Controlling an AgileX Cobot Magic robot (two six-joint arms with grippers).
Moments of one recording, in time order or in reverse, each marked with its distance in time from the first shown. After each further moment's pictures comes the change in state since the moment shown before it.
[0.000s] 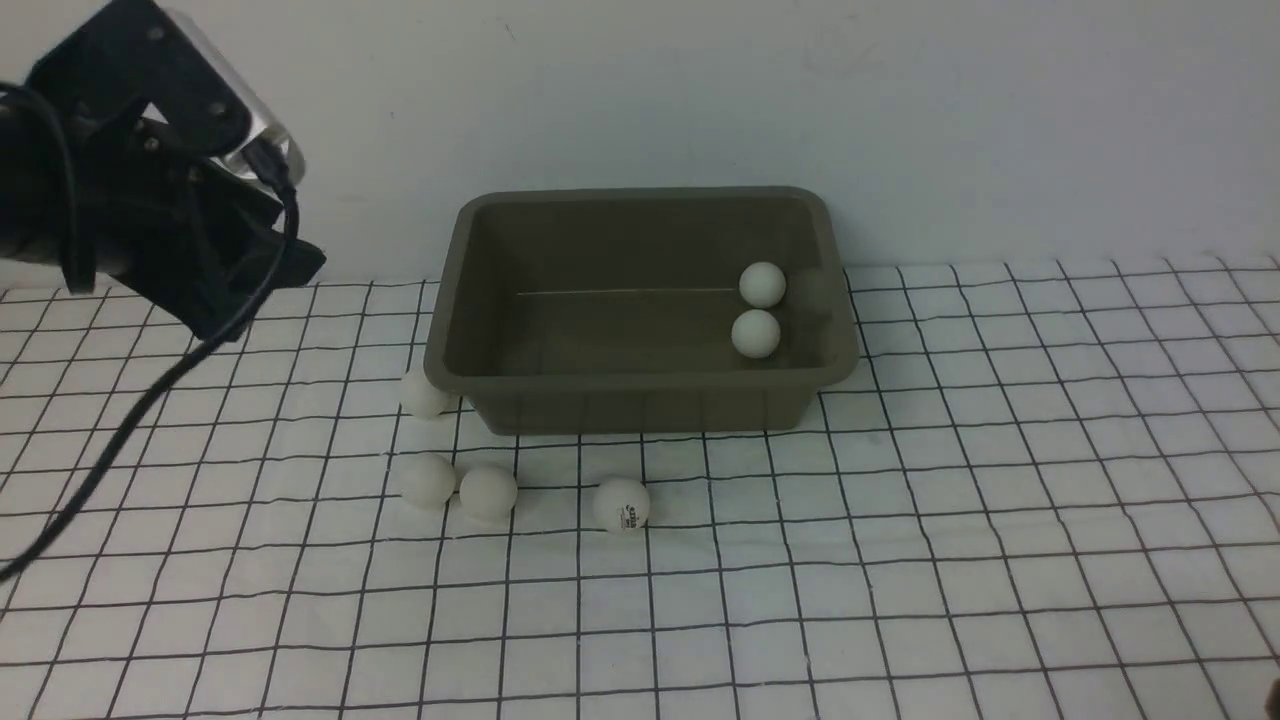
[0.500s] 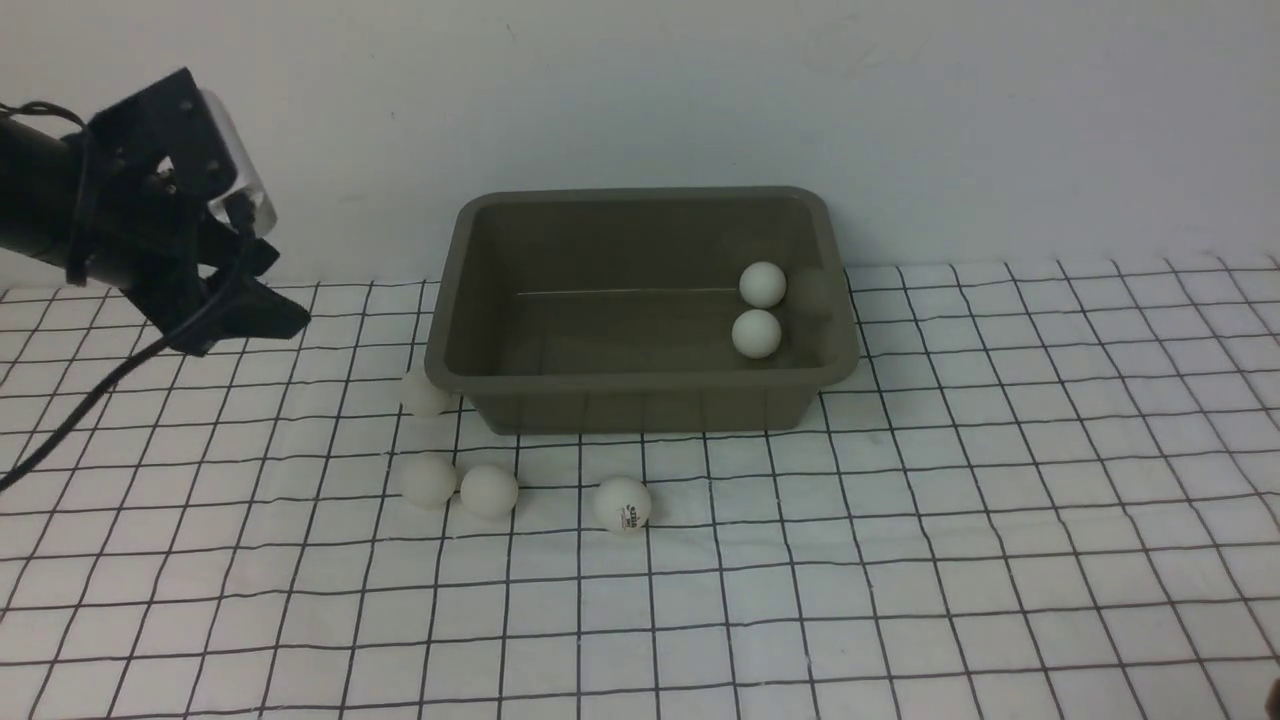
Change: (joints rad) right arm 0.000 0.000 0.000 0.000 0.000 0.000; left arm 0.115 0.344 -0.213 -0.005 0.163 0.232
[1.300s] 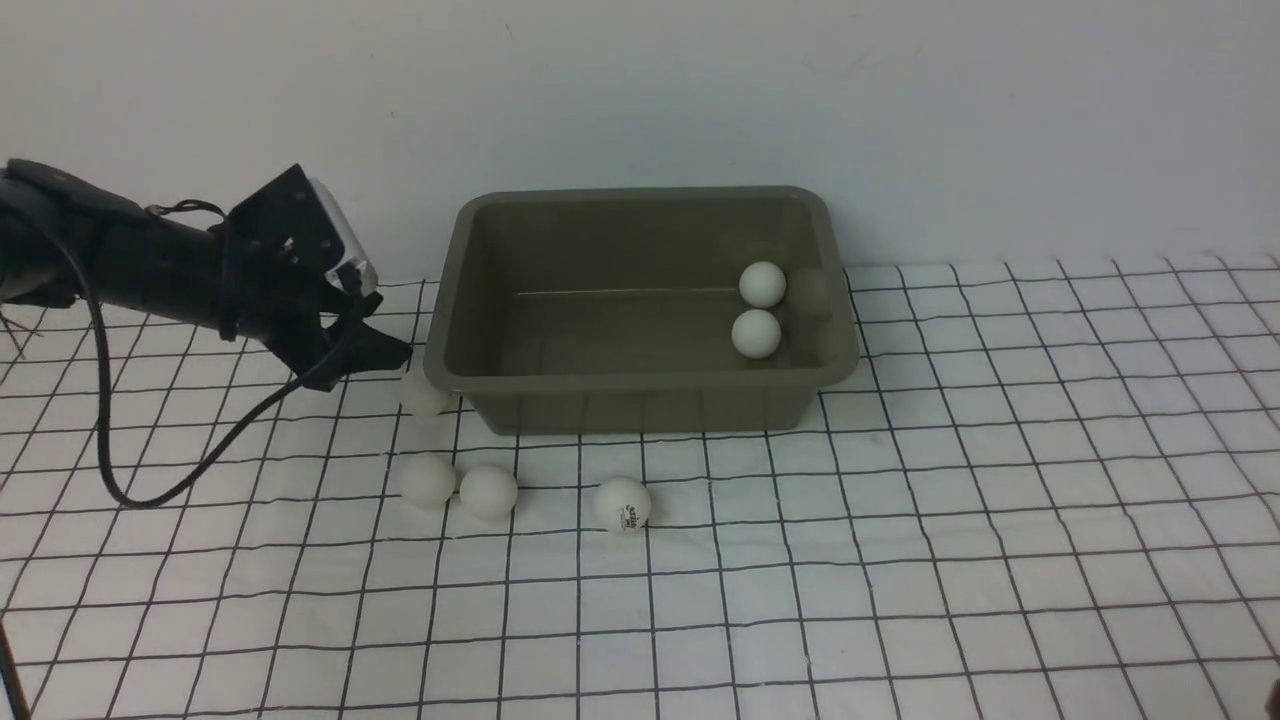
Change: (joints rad) right arm 0.000 0.000 0.000 0.000 0.000 0.000; left arm -0.059 0.341 -0.086 -0.290 -0.142 0.267
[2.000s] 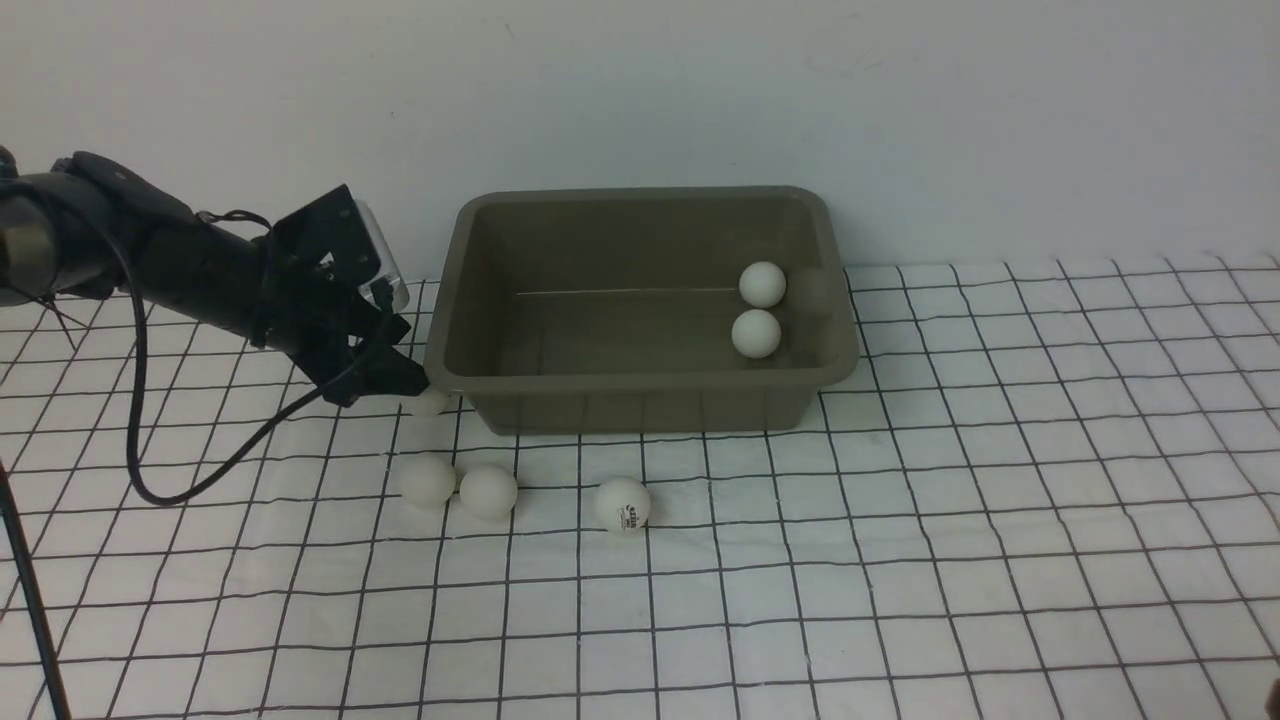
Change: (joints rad) right arm 0.000 0.000 0.000 -0.001 0.000 0.000; left arm -0.033 0.078 -0.076 0.133 0.068 -0.137
